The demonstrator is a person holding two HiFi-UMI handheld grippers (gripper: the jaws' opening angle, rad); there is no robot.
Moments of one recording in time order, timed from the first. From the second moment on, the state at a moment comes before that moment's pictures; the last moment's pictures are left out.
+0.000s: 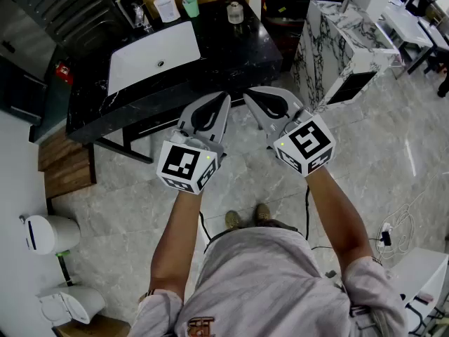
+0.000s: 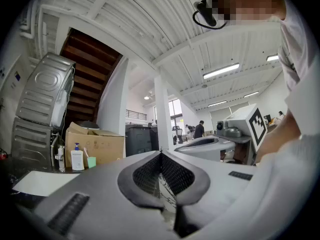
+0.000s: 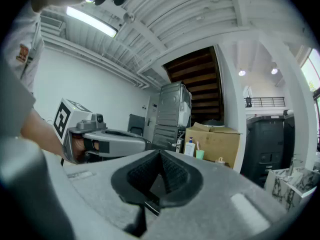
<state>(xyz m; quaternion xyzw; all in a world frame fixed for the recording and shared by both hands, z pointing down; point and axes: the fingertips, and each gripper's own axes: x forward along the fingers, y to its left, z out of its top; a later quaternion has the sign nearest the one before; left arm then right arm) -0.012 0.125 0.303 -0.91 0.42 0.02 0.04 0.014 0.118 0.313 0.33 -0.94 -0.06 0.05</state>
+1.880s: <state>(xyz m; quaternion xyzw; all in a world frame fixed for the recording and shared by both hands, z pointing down) -0.028 -0.143 0.298 -0.90 0.43 0.03 0.05 0.017 -0.152 0.316 0.35 -0.93 -0.08 0.07</state>
